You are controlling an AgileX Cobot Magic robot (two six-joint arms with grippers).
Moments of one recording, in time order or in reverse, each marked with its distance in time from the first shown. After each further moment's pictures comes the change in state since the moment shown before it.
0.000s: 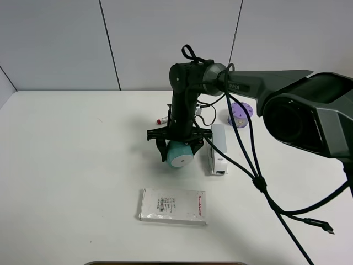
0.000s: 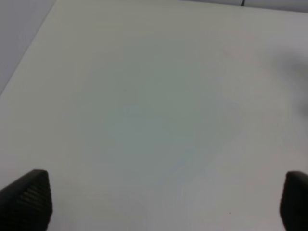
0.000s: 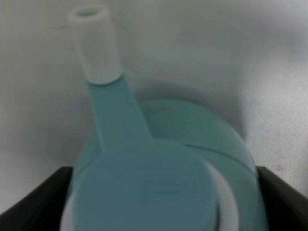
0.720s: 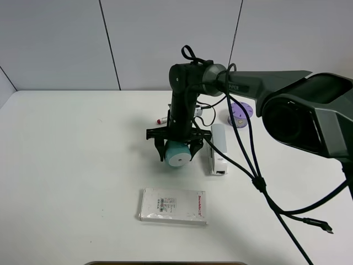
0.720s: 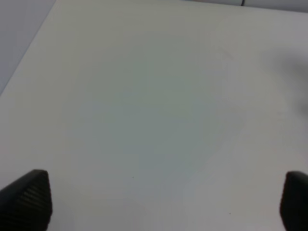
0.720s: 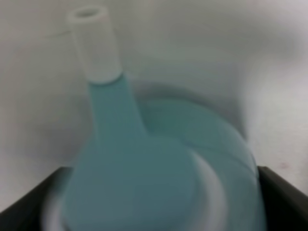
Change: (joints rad) left arm 0.000 0.000 0.000 0.000 0.000 0.000; right arm 0.000 0.003 -0.004 0.008 -0.002 0.051
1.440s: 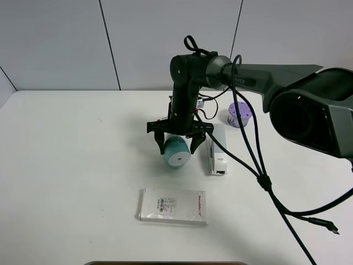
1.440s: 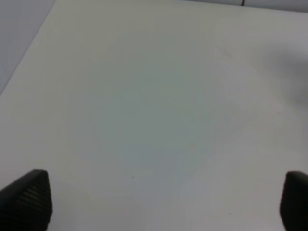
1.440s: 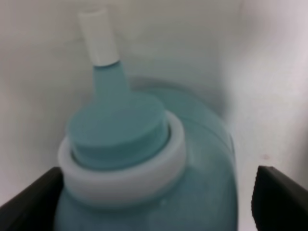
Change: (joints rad) left arm 0.000 0.000 0.000 0.000 0.000 0.000; right arm 0.000 -0.050 0.000 -0.033 -0.002 0.008
